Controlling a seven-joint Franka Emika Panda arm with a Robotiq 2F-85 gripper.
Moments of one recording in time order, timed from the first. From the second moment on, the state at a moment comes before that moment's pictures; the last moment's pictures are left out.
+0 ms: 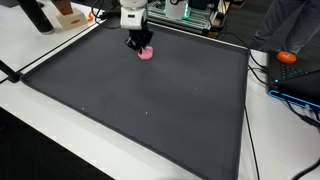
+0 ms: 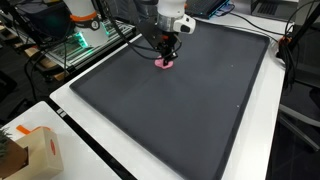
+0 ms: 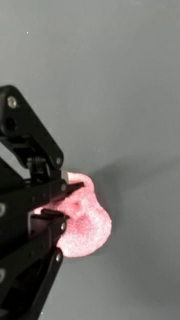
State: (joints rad) arm 0.00 0.28 0.05 -2.33 -0.11 2.52 -1.02
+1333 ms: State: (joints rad) arm -0.10 0.14 -0.01 -2.24 0.30 2.13 -0.81
